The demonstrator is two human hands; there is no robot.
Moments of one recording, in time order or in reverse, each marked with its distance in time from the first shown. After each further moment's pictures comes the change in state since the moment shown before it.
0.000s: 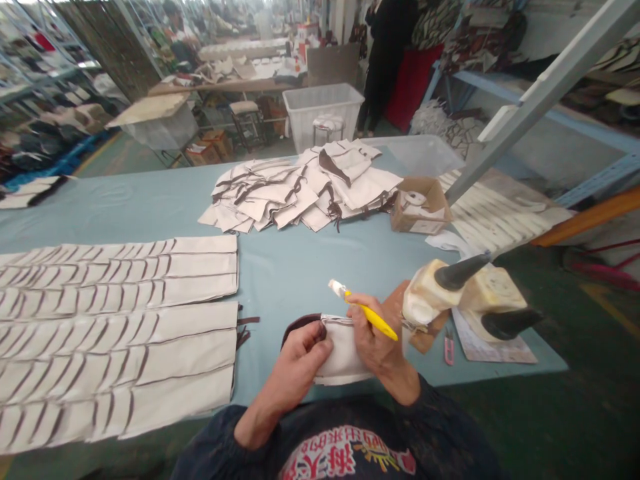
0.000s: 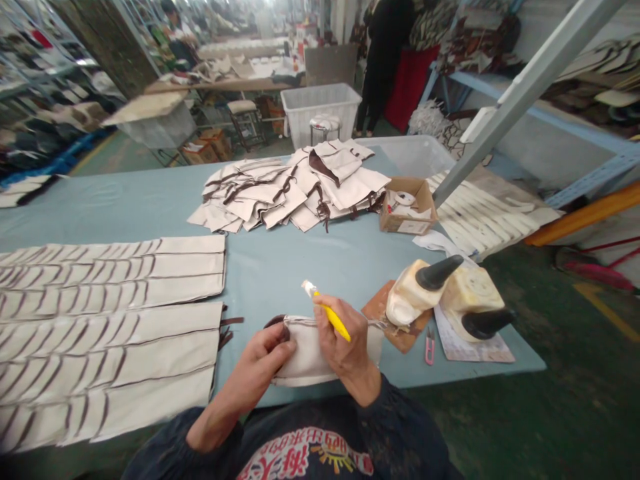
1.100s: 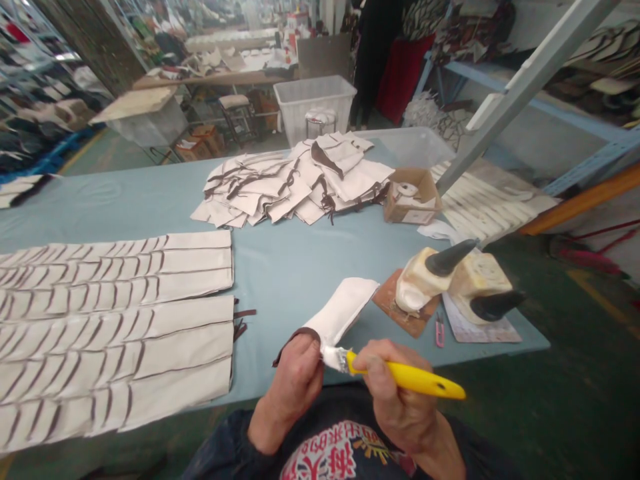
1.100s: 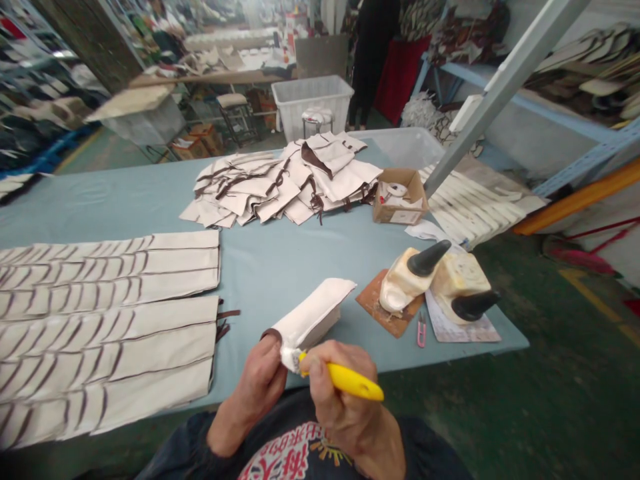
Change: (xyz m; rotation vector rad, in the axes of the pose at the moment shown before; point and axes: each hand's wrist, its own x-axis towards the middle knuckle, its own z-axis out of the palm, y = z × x) left_hand -0.020 -0.059 -0.002 0.915 0.167 0.863; right_hand -0.030 -0.070 -0.057 0.094 -0.062 -0.083
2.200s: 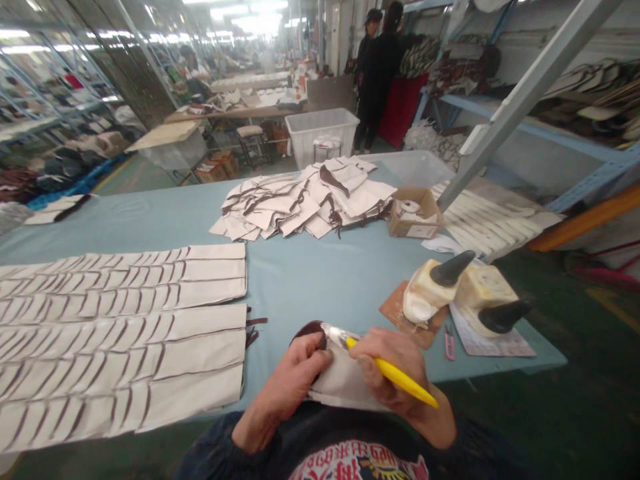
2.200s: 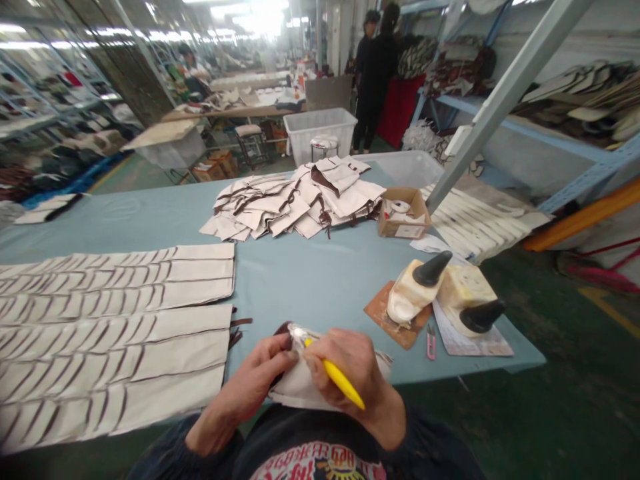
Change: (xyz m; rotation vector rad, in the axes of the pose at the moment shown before) left_hand 0.030 0.033 -0.048 -1.109 -0.269 -0.966; right_hand 0.008 0.008 0.003 0.008 -0.097 -0.343
